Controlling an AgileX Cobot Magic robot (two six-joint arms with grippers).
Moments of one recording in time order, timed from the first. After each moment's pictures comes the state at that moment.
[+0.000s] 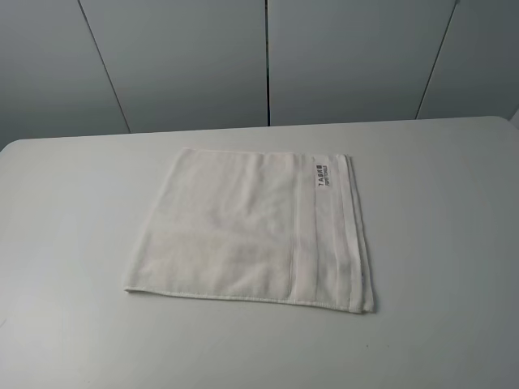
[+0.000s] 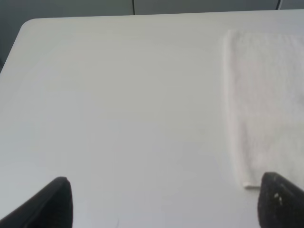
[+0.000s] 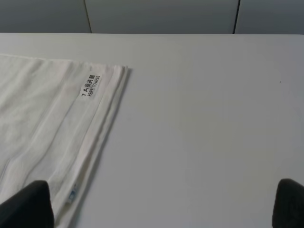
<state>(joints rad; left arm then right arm) -0.23 0.00 -0.51 -0.02 1.09 0.01 0.06 0.00 -0.51 0.05 1.10 -0.01</state>
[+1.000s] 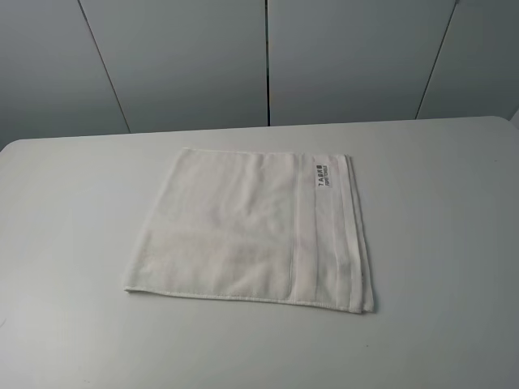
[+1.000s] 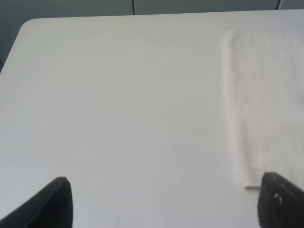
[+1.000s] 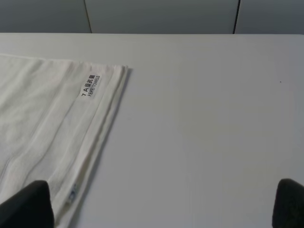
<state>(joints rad) -0.23 0.00 -0.51 -0.02 1.09 0.01 0.06 0.00 -0.51 0.05 1.10 -0.01</state>
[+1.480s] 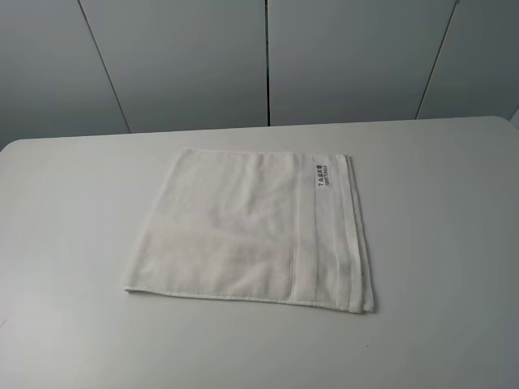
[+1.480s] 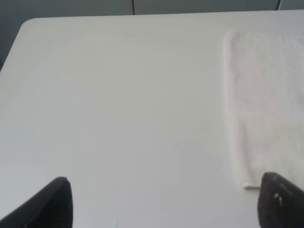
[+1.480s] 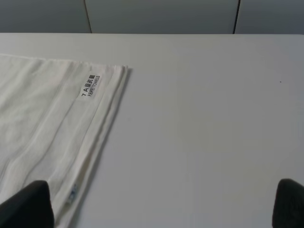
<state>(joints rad) -0.23 0.00 -0.51 -0.02 1.09 0.00 0.06 0.00 -0.51 0.05 1.10 -0.01</state>
